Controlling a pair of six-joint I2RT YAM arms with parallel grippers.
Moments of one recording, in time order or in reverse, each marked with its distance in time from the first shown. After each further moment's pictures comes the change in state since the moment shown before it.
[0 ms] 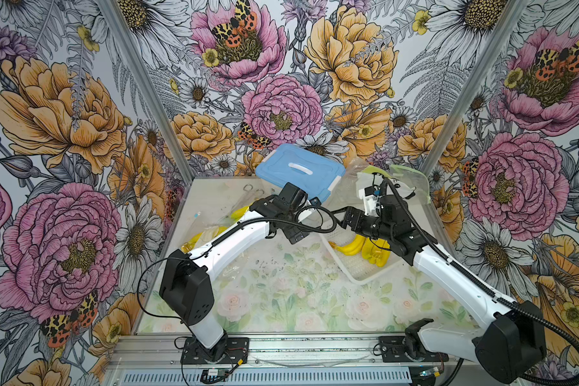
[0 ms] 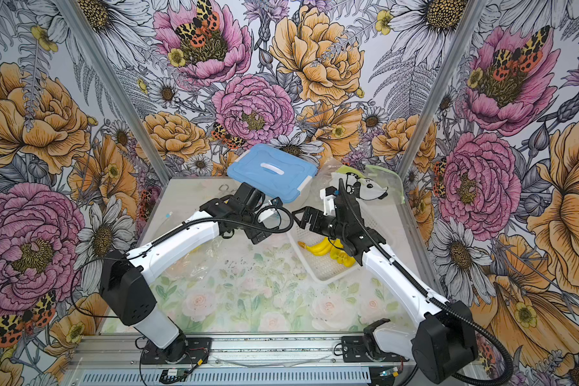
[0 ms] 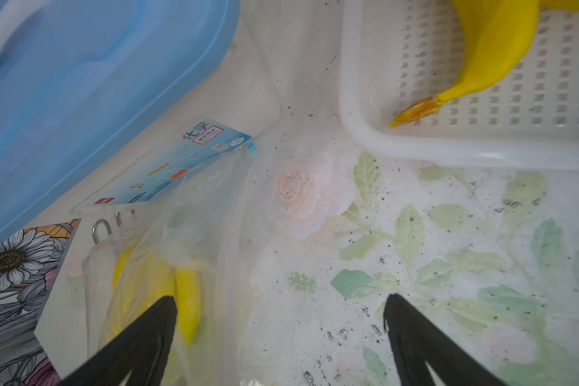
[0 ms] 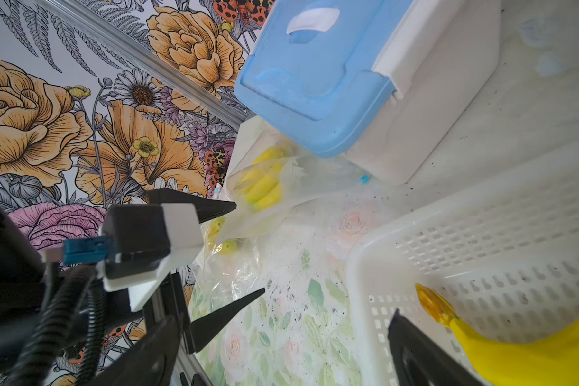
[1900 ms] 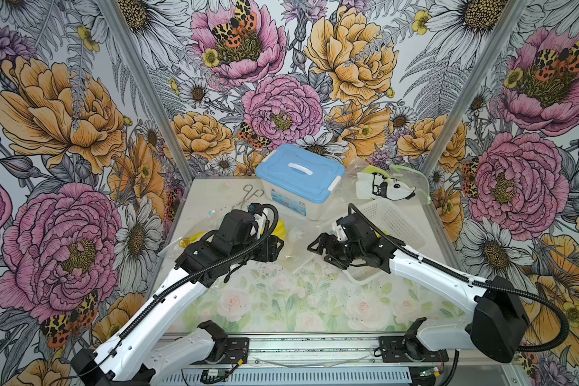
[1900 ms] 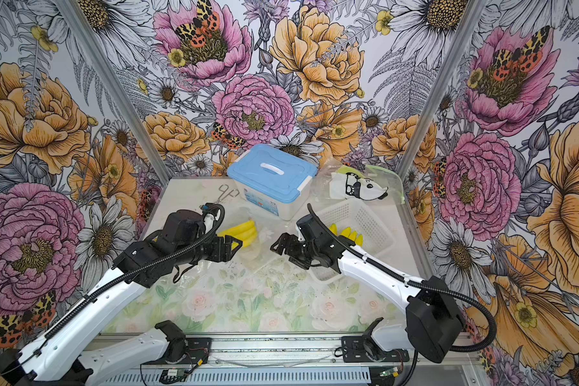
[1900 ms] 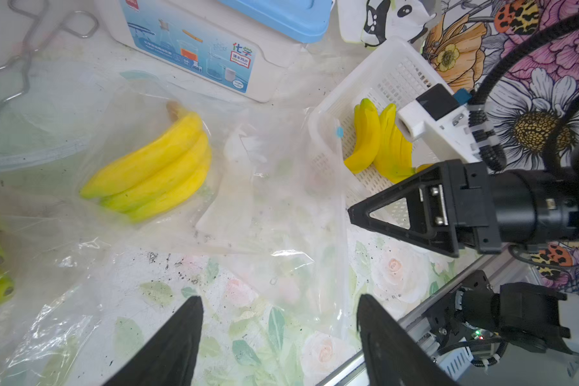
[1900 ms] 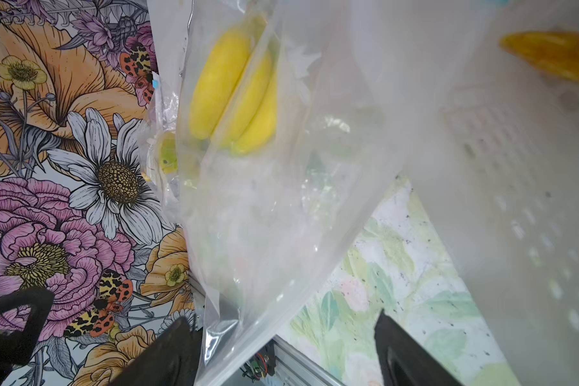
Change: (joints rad) left arm 0.077 -0.700 -0.371 -0.071 0.243 -0.895; right arm 0.294 0.162 0.005 -0.165 0.070 0.346
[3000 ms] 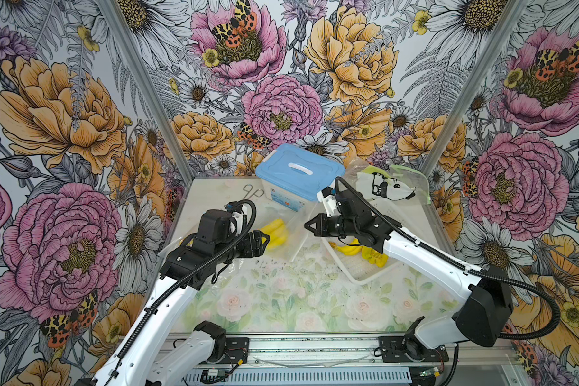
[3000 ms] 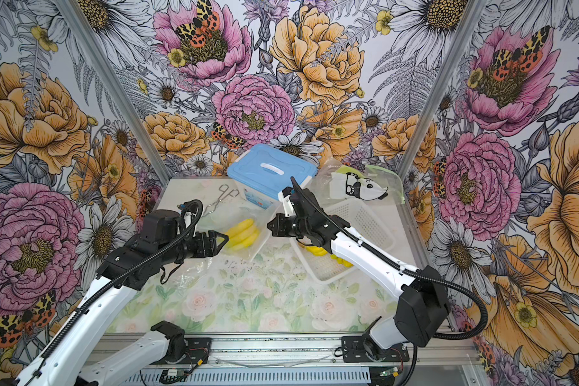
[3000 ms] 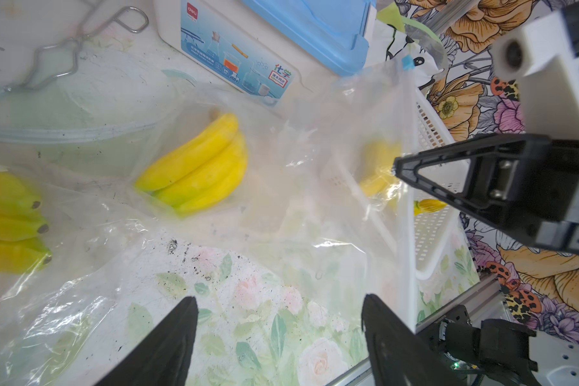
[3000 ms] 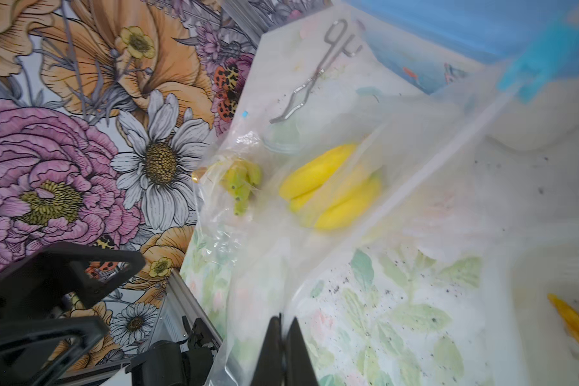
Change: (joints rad) left arm 0.216 -0.066 -0.033 -0.001 0.118 -0.006; right arm -0.005 0.097 0.359 -0.019 -0.019 -0.490
